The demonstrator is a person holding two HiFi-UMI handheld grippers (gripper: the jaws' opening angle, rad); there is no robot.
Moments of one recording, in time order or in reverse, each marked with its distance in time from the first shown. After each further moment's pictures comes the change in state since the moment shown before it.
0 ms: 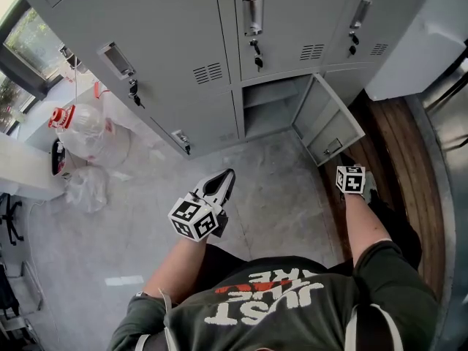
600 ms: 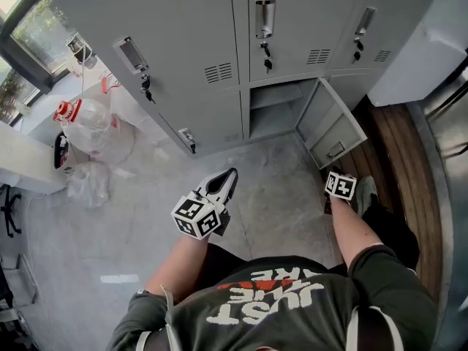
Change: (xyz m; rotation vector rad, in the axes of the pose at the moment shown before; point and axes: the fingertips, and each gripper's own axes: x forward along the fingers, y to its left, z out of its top) left arm -0.012 0.001 0.005 0.003 -0.020 0.011; right arm -0.004 0.041 -0.046 0.265 0.138 -0.056
